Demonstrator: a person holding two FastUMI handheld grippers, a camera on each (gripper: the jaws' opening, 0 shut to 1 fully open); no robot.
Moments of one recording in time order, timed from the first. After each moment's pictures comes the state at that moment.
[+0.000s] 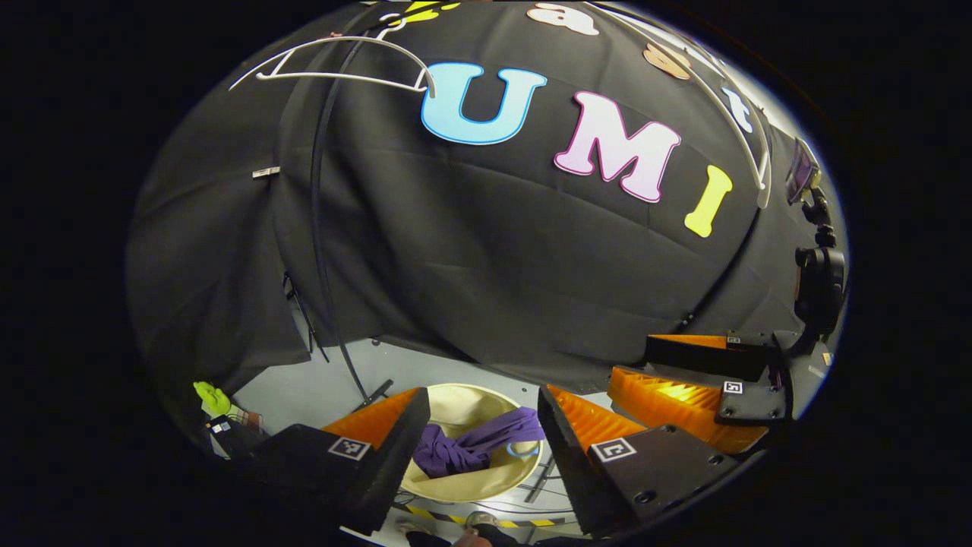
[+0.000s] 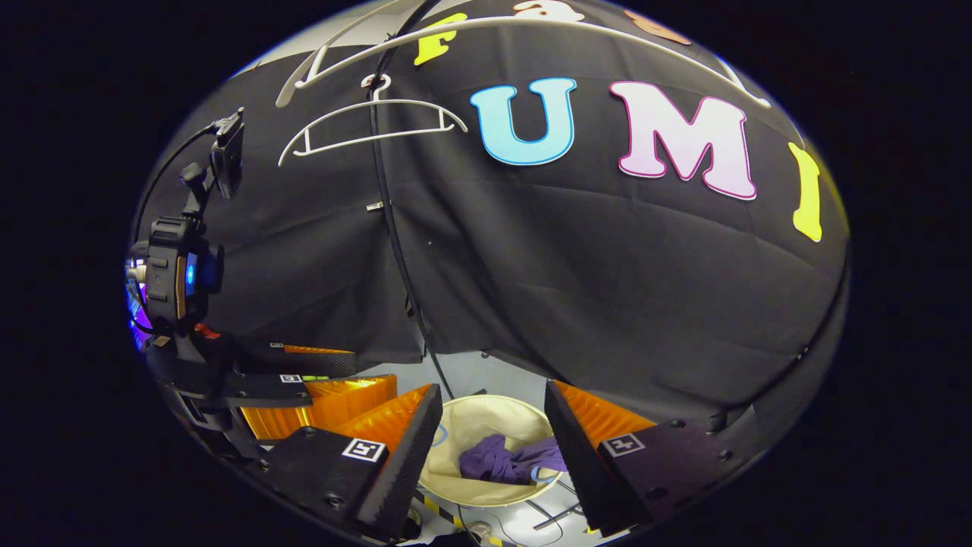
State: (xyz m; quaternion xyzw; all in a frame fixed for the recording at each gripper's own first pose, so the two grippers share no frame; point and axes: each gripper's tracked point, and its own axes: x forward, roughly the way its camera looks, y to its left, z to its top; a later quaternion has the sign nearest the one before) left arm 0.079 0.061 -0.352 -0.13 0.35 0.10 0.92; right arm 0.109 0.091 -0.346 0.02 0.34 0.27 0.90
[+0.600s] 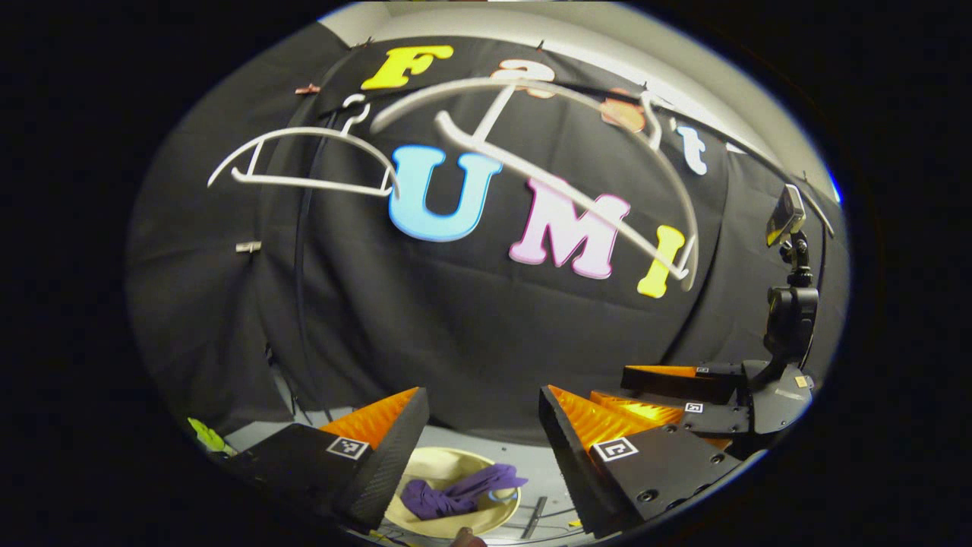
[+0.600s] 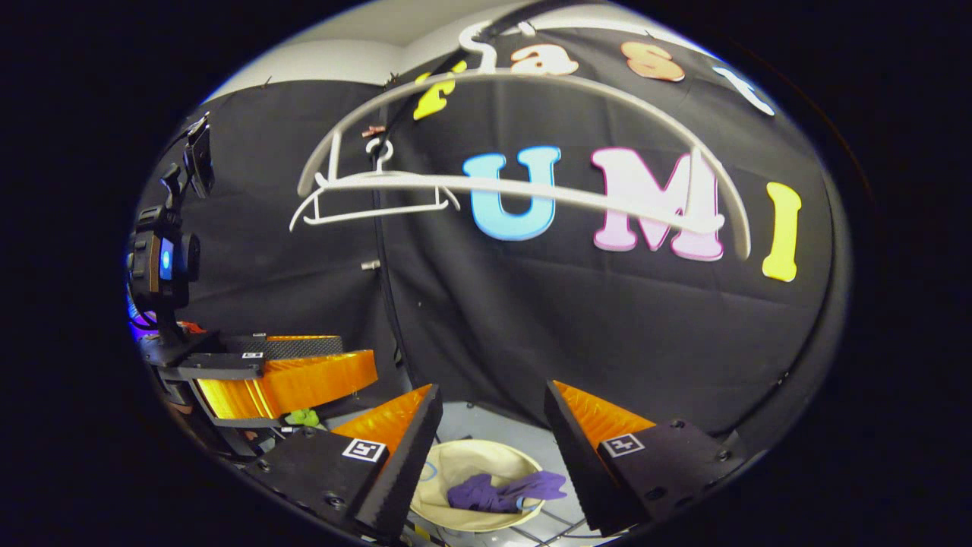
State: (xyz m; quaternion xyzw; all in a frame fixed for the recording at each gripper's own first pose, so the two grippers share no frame) left arm 0.099 0.039 -0.199 -0.09 0.17 0.04 0.98; right arm 0.123 0.071 -0.223 0.04 0.20 0.25 0.95
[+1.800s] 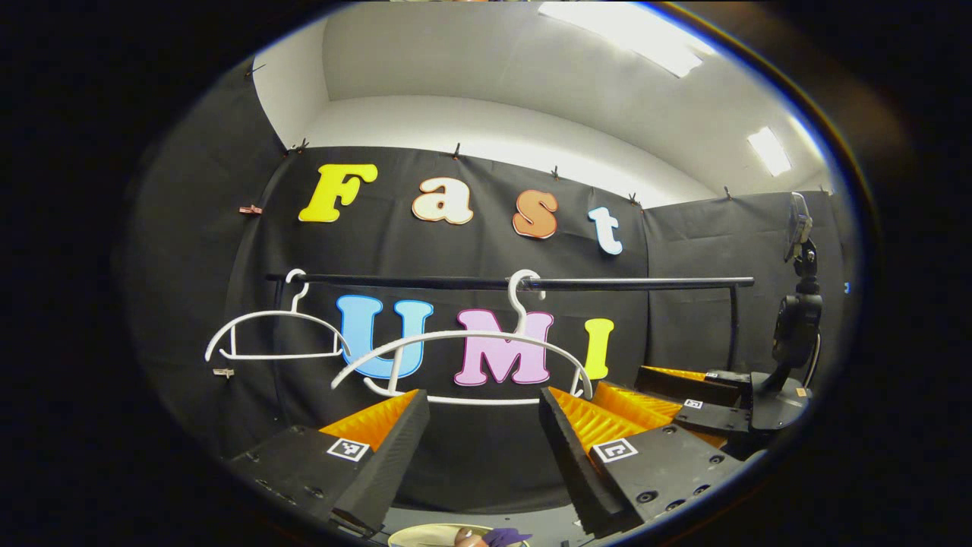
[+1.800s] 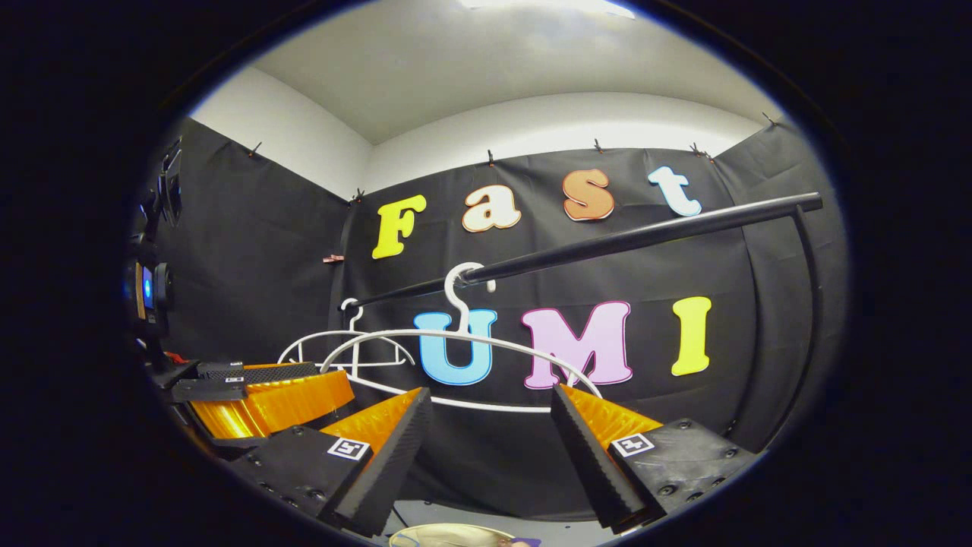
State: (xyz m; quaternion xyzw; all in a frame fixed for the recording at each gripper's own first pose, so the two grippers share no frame) left arm 0.061 -0.007 -0.037 -0.01 -0.03 -0.03 1.00; right arm 0.076 0.015 -0.043 0.07 -0.04 0.10 0.99
